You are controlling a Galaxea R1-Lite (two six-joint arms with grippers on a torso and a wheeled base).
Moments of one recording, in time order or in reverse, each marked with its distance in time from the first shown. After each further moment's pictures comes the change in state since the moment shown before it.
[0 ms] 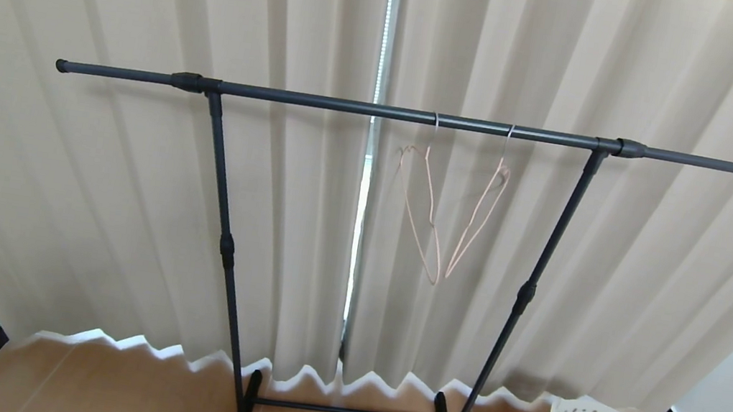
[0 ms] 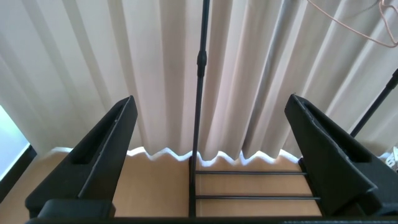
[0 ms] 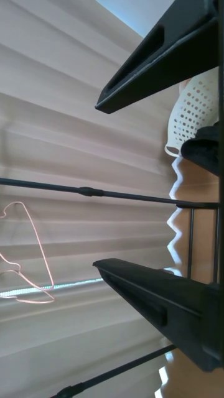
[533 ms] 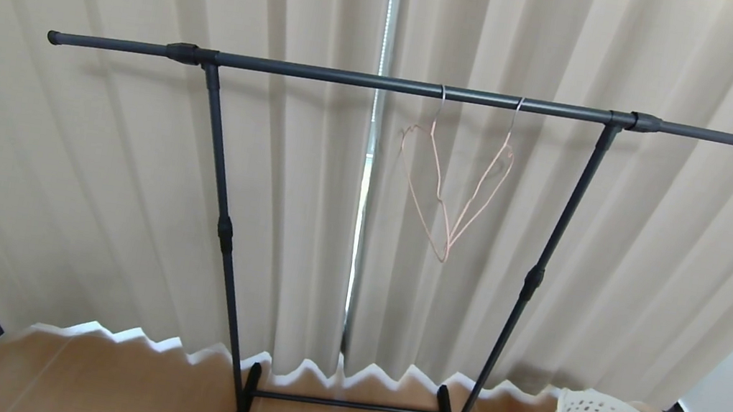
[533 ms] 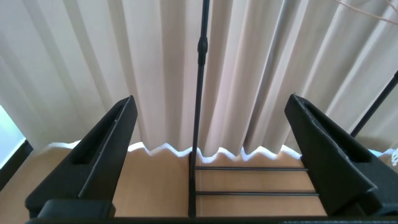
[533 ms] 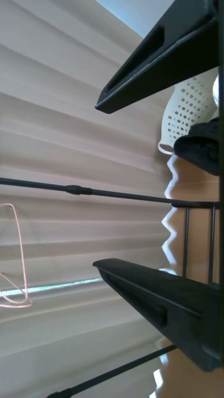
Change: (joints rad) left arm 0.000 0.000 0.000 -0.001 0.001 -0.002; right arm 0.000 0.000 0.000 -0.001 0.000 0.000
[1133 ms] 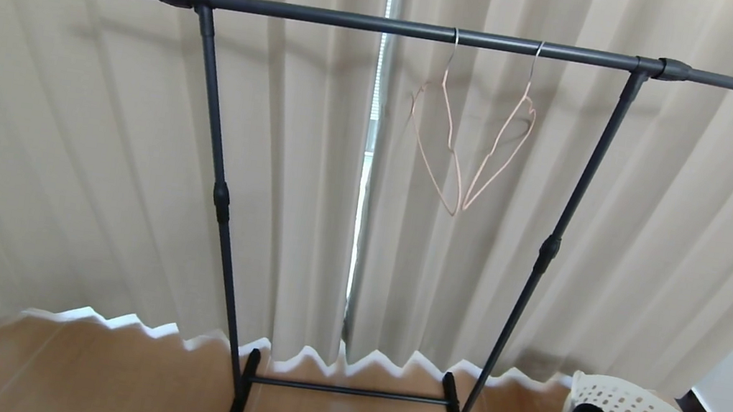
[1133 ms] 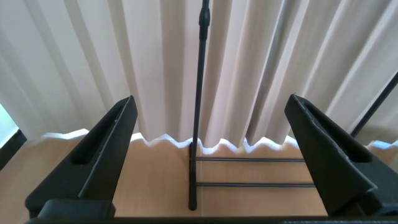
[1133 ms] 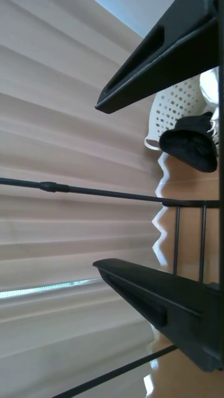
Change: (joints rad) left arm 0.000 0.000 0.000 0.000 0.000 0.000; right arm 0.000 0.000 0.000 0.000 0.000 0.000
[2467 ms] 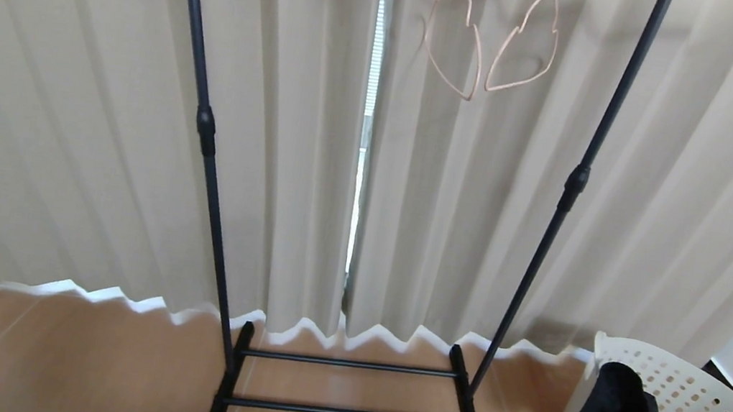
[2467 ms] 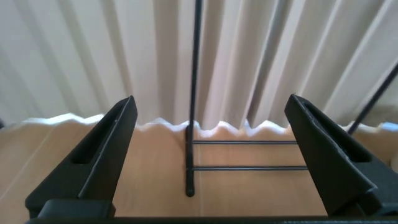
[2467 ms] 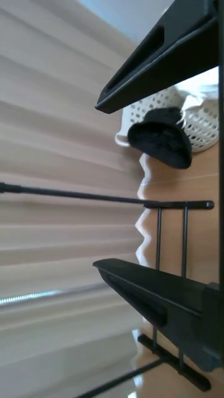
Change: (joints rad) left arm 0.000 0.000 0.000 0.001 -0.001 0.001; right arm 0.000 0.000 0.000 -0.007 -0.001 0.003
